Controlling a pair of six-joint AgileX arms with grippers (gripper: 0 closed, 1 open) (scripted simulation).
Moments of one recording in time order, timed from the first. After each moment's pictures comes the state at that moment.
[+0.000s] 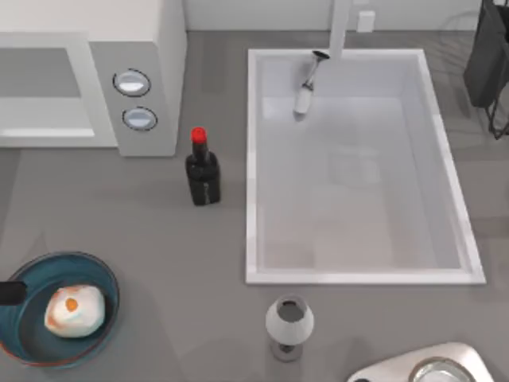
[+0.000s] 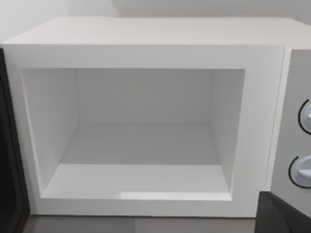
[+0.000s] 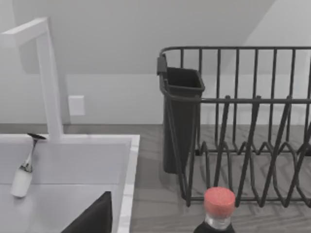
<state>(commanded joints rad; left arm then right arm) 0.00 0.00 0.00 0.00 0.00 0.00 0.00 0.00 0.00 0.00 0.00 0.00</state>
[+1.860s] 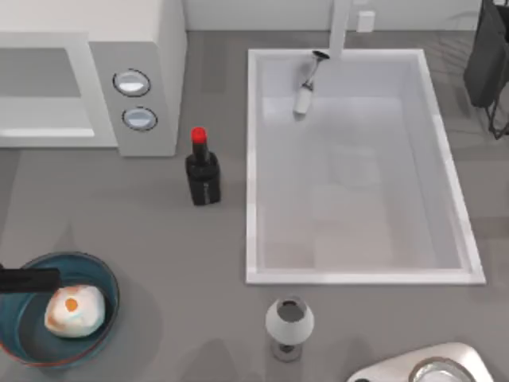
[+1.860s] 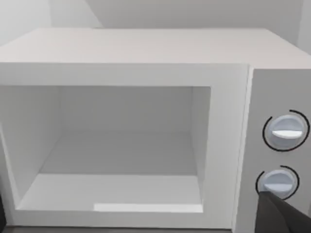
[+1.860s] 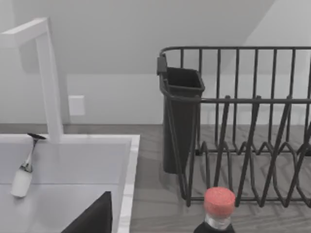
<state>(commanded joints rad) -0.41 0.16 0.08 0.08 -0.41 0.00 0.00 0.00 0.00 0.00 0.00 0.00</state>
